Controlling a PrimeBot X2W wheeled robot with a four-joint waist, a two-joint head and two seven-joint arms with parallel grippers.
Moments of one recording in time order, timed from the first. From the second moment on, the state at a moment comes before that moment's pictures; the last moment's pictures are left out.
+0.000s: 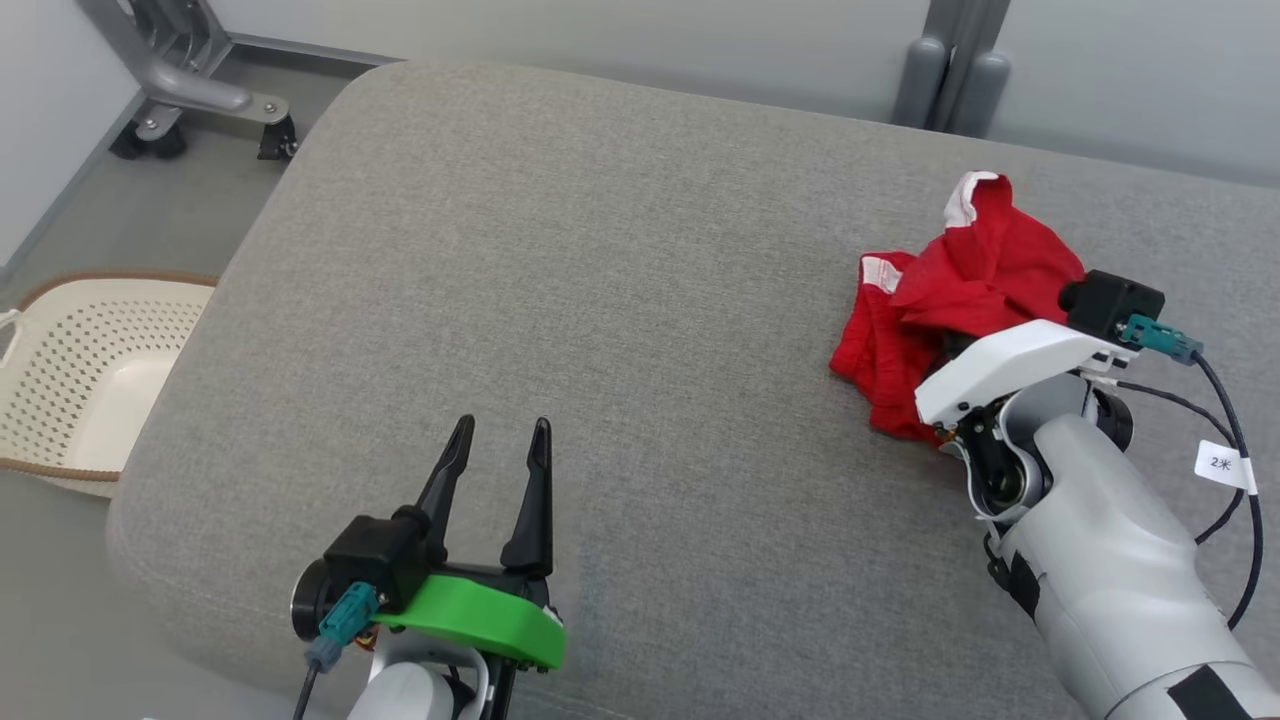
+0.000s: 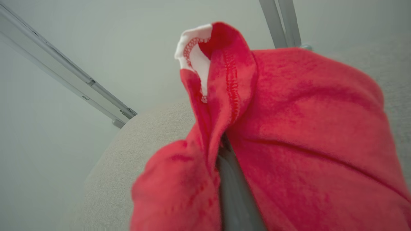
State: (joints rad) left arm -0.14 0.05 -0.37 0.21 -0.40 0.01 -0.26; right arm -0.66 -0.10 0.18 0.88 0.72 0.13 -0.21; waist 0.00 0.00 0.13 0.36
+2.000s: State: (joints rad) left arm -0.17 0.05 -0.25 0.10 -0.35 0.01 -0.26; right arm -0.31 -0.29 0.19 0.30 0.40 0.13 -0.26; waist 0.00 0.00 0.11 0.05
